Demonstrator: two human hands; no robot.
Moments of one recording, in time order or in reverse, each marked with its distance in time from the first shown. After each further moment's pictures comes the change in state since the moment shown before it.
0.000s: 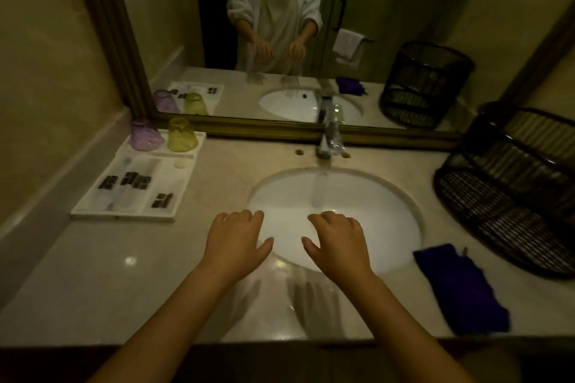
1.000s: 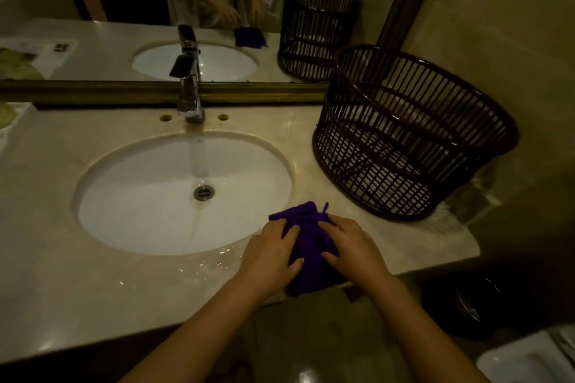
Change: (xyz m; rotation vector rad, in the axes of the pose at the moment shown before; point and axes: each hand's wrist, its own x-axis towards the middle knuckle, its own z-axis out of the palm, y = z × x) left_hand 0.041 0.342 0.108 -0.289 -0.267 0.260; right_hand -0.125 0.321 -0.035 0.007 -0.282 0.171
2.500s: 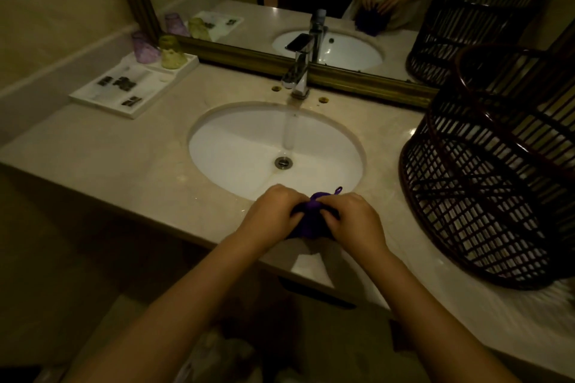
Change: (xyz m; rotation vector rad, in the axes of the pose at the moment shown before) left_hand -0.022 0.016 -0.039 -0.123 0.276 -0.367; right_hand 0.048 -0.028 -0.006 0.310 0.122 -0.484
